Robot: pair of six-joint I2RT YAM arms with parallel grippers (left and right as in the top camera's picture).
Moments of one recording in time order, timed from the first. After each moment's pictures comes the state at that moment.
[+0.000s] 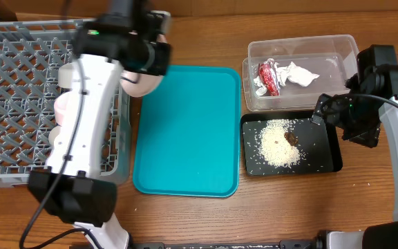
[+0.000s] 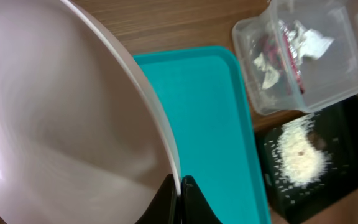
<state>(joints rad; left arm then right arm) -0.12 1.87 2.01 -1.23 0.34 -0.01 -0.08 1.54 1.53 -1.51 -0.09 0.33</state>
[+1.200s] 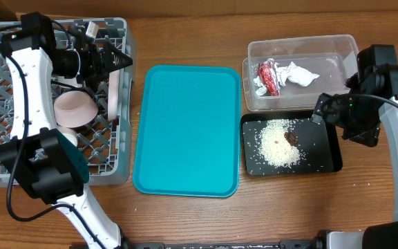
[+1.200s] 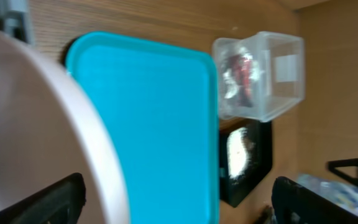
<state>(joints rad) 0.29 2.08 2.01 -1.33 0.83 0.14 -0.08 1.54 1.53 -1.49 -0.09 0.33</state>
